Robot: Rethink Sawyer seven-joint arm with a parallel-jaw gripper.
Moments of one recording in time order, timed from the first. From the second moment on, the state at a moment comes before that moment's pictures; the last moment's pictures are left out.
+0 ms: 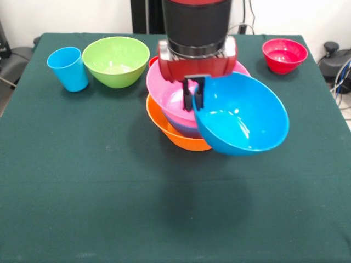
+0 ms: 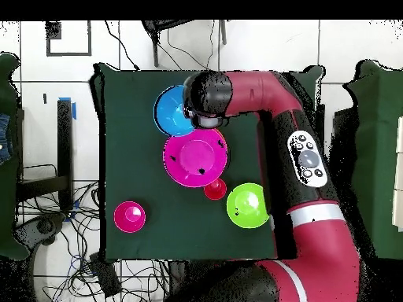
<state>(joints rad) -0.50 -0.53 0.53 1.23 -0.47 1.03 1.78</state>
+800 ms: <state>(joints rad) -0.61 -0.71 0.57 1.54 -0.48 0.98 1.77</state>
